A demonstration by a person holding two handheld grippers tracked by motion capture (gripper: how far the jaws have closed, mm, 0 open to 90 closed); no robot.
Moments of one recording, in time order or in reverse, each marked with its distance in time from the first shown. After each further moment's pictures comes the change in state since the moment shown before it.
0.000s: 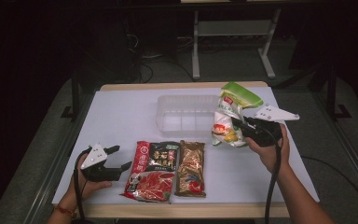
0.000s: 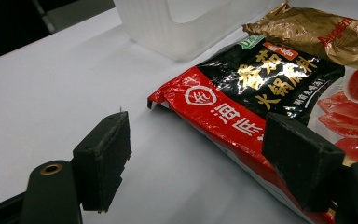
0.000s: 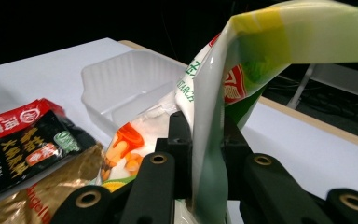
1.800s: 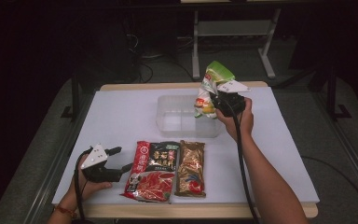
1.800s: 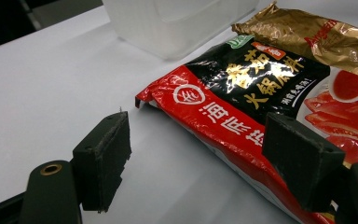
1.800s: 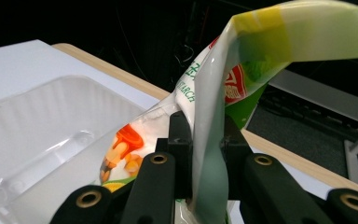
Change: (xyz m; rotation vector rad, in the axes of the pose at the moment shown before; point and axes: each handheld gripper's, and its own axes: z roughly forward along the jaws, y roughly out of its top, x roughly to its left) left arm -0.001 -0.002 0.003 -0.002 -0.045 -0.017; right arm 0.000 0.041 0.112 0.025 -0.190 -0.043
